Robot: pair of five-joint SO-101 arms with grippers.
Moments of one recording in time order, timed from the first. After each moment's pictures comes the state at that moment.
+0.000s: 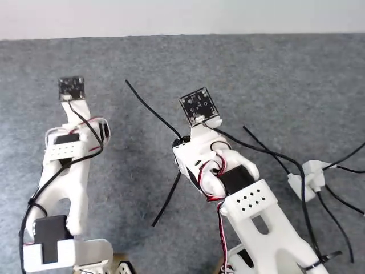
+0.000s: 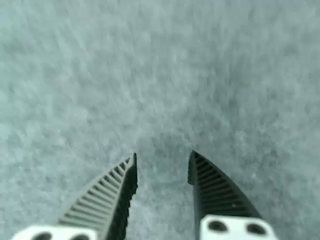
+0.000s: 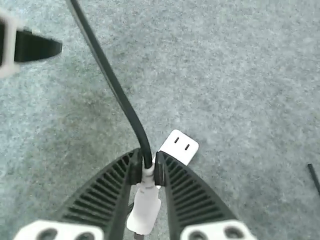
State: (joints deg) left arm -13.7 -3.9 41.1 31.8 3.9; right arm -30.1 -40.4 50.3 41.0 -2.4
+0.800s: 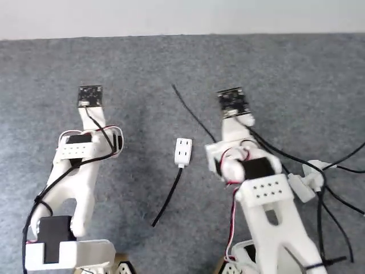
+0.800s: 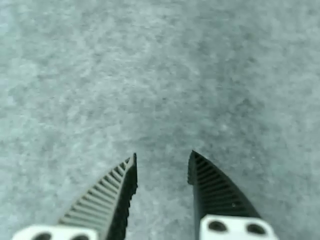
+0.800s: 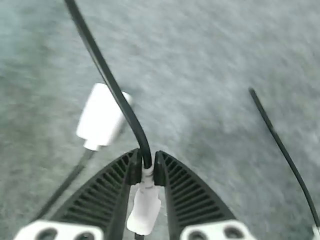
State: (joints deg) left arm -9.5 -3.9 41.7 40.9 6.1; right arm -13.1 -36.2 48.8 52.1 -1.5
